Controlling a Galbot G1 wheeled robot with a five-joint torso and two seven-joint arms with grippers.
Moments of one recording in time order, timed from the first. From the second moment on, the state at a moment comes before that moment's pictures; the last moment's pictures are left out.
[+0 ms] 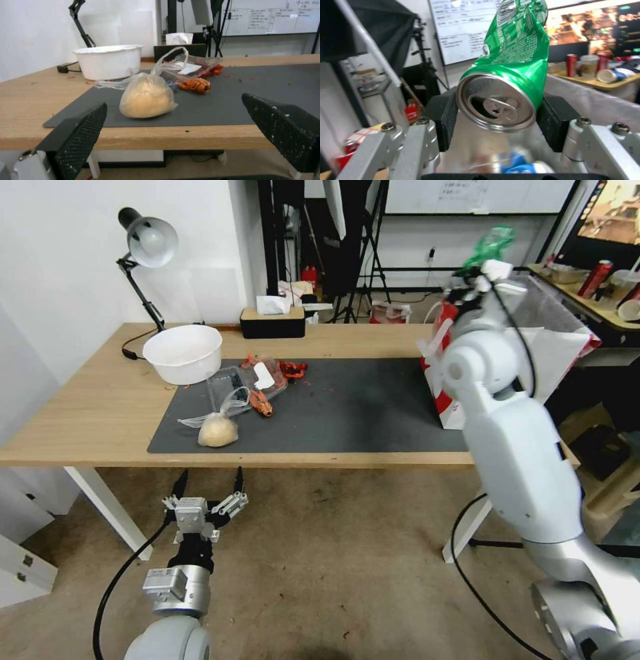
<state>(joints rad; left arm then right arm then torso) 1.70 -1.61 -0.56 -2.16 -0.03 -0.09 0.03 -0.43 1.17 0.30 1.73 0.69 -0.50 0.77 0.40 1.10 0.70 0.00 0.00</state>
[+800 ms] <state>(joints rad) 1.71 -1.61 -0.56 -2.19 -0.02 -0.09 0.03 -0.55 1.12 0.34 1.95 0.90 -0.32 0.59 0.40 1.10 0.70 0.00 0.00</state>
